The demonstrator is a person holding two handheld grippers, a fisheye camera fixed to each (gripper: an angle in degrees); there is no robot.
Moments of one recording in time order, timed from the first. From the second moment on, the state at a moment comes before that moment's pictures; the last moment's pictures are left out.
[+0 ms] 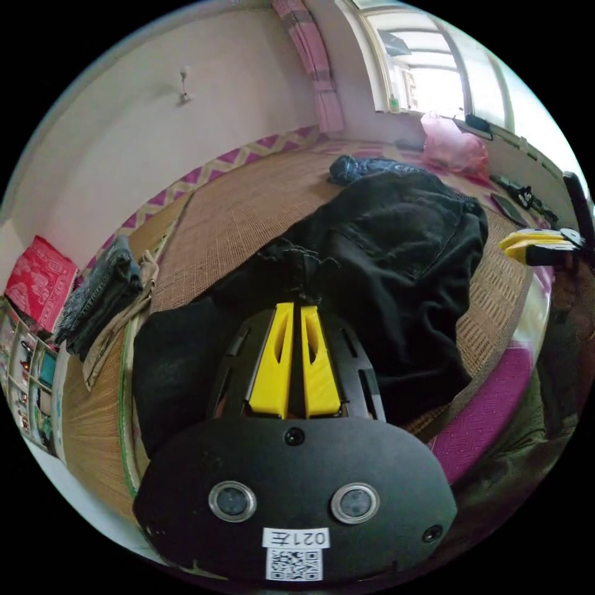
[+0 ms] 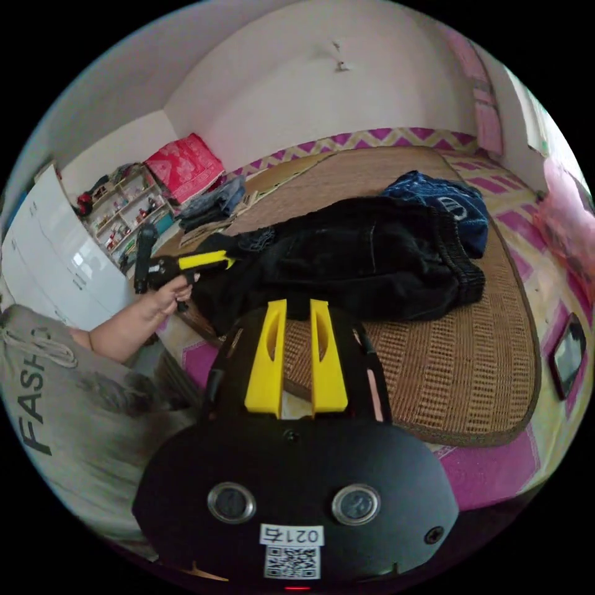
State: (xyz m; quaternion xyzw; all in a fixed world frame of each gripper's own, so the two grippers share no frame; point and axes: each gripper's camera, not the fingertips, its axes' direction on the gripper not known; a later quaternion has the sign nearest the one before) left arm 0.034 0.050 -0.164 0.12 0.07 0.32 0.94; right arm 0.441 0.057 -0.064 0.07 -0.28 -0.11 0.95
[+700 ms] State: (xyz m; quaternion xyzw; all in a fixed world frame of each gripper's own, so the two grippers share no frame) left arm 0.058 0.033 -0.172 0.07 0.11 0.32 0.94; right arm 0.491 0.002 -0.003 0.02 -0.30 0.28 0.91
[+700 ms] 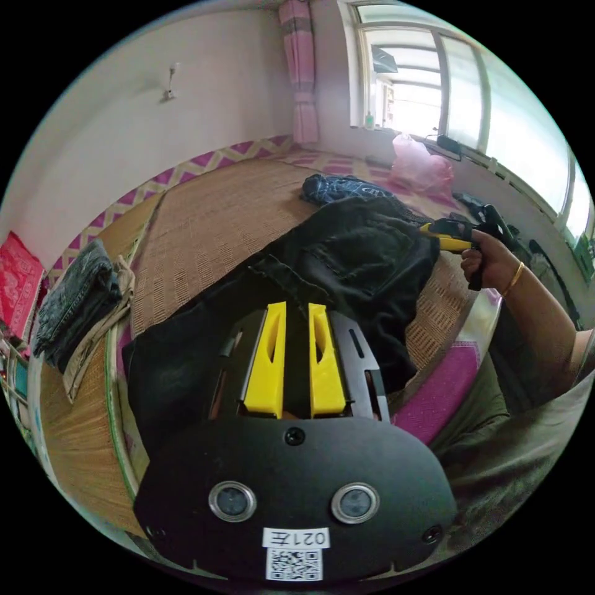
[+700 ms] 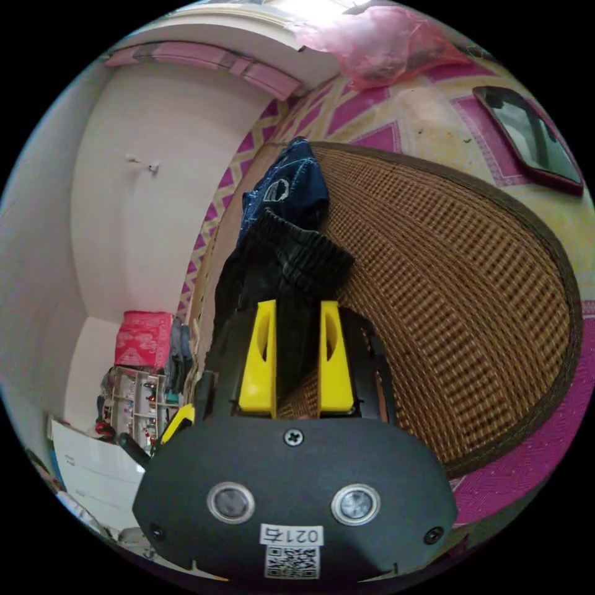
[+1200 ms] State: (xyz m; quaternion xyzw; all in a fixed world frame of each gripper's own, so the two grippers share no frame) left arm -0.116 0.035 -0.166 0.05 0.08 0.16 0.98; right arm -0.005 -0.027 -0.222 0.21 -0.04 -0.33 0.92
